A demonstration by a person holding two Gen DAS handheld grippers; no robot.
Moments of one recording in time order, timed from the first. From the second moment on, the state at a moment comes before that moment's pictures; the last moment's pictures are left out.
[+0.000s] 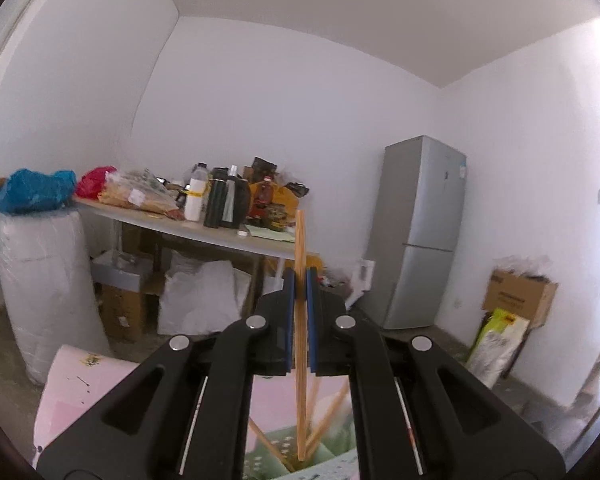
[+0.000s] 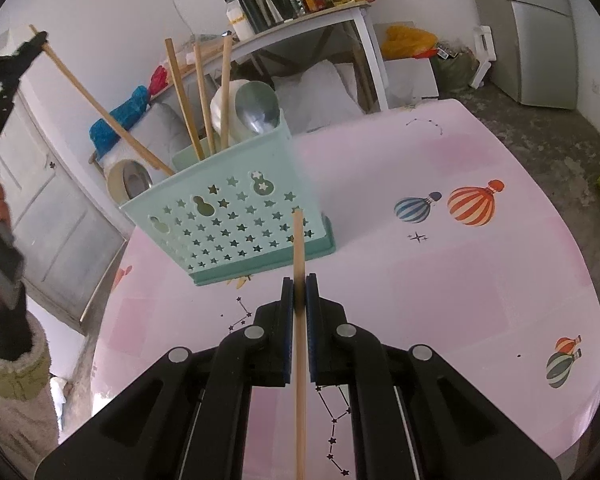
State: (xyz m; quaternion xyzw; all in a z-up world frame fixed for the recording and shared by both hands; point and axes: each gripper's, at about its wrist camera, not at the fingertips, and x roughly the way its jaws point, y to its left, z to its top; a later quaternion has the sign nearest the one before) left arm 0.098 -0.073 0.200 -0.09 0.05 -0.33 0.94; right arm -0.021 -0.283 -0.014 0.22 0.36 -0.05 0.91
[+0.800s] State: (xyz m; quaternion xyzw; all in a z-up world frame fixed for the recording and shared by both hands) left arm 0.064 -0.055 0.111 -0.01 0.16 -0.37 0.91; right arm -0.033 -0.286 0.017 0.22 0.31 -0.06 0.92
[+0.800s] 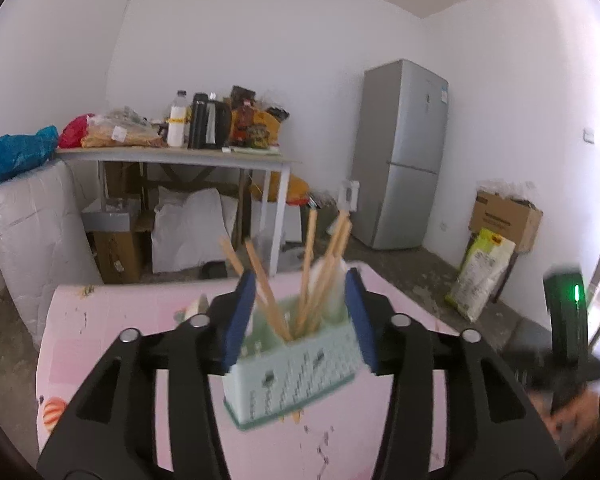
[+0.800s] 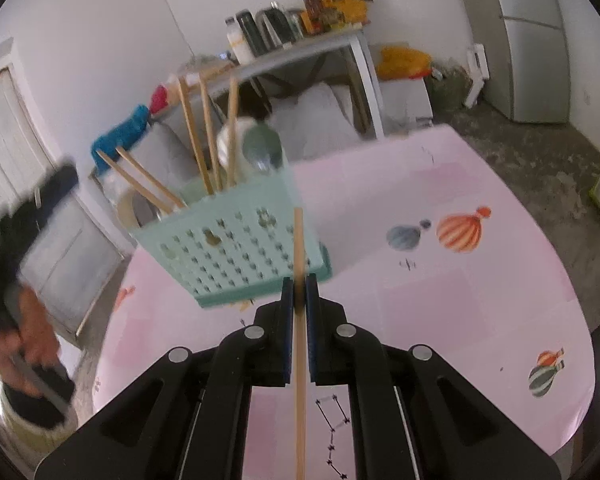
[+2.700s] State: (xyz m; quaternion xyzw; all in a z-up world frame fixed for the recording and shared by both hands) left arm 0.112 -0.057 -0.019 0.08 0.41 -0.12 0.90; right arm 0.068 -0.259 0.096 0.10 0.13 0.00 0.99
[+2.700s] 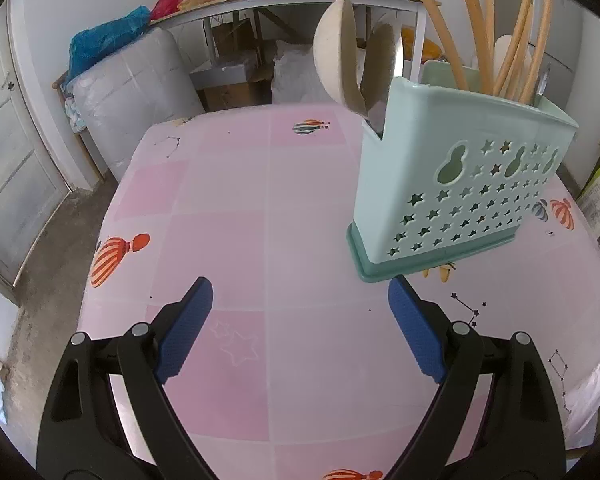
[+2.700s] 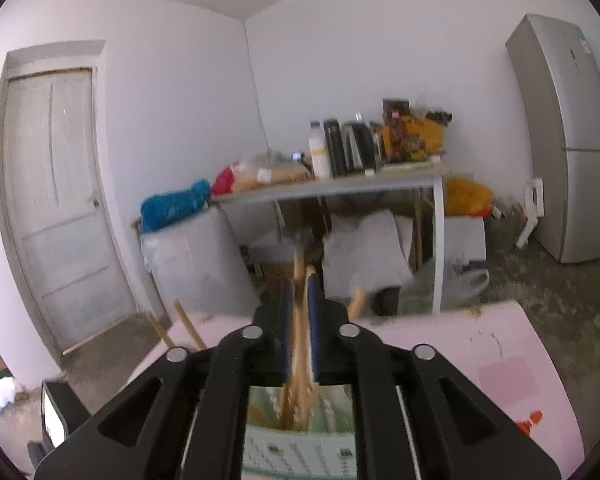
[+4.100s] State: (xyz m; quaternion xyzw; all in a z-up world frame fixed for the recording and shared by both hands) left arm 0.144 -0.093 0.006 0.04 0.31 -0.38 0.87; right arm 0.079 -0.353 -0.036 0.53 0.27 0.08 0.80
